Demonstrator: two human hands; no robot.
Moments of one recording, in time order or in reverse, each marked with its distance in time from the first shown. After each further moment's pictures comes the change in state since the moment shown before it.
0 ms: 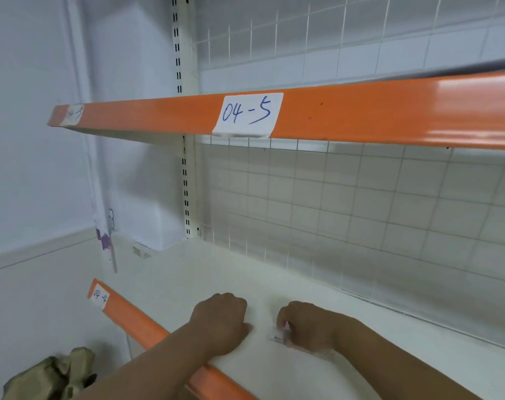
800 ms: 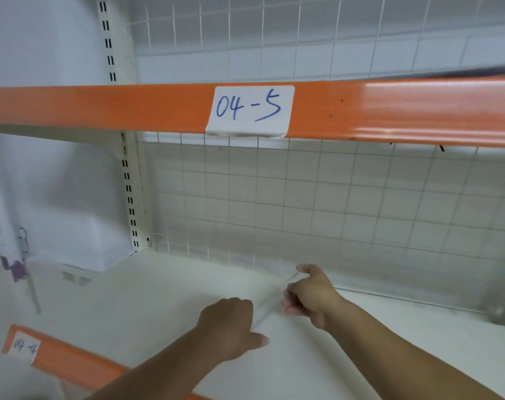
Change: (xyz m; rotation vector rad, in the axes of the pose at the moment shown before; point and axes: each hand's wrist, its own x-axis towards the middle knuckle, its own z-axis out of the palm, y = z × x) left_hand 0.038 0.016 0.003 -0.009 -0.029 0.265; right_hand -0.013 -0.007 -0.027 1.356 0.587 0.548
